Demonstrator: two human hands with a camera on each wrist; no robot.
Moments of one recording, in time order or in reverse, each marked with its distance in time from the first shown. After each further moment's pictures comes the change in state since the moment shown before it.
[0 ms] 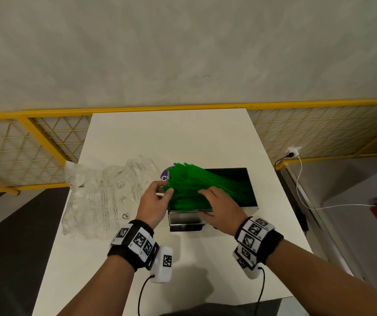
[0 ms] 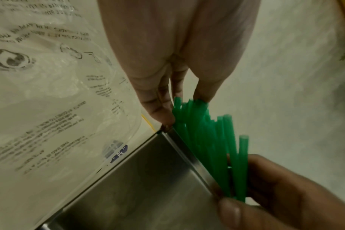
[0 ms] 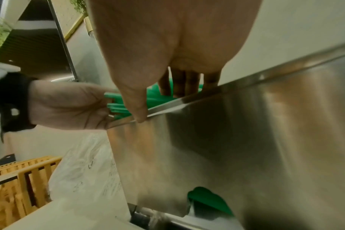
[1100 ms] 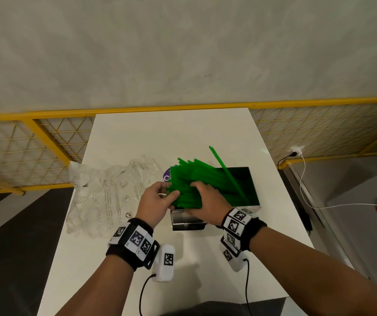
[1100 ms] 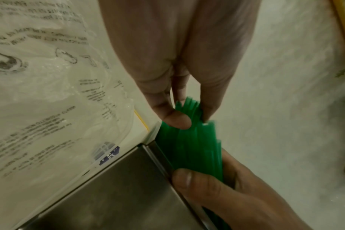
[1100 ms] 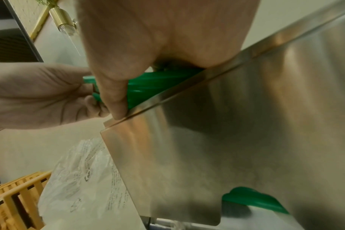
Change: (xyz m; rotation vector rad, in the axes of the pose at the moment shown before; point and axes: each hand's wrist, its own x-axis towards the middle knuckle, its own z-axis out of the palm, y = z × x) left_hand -0.009 0.015 -0.006 -0.126 -0.055 0.000; right_hand 0.030 -0.023 0.007 0.211 -0.027 0.120
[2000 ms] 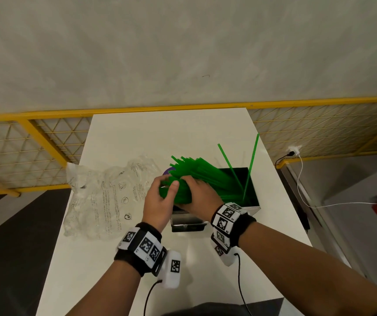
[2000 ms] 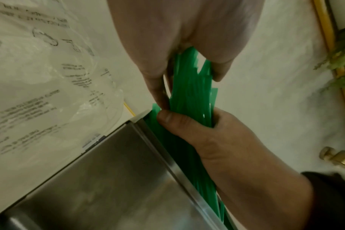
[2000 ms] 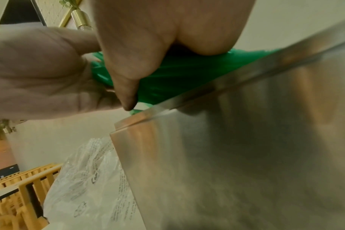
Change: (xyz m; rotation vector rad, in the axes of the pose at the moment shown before) left_hand -0.008 0.007 0.014 -0.029 0.157 0.187; right_hand 0.015 -0.025 -0.002 -0.070 0.086 -0.090
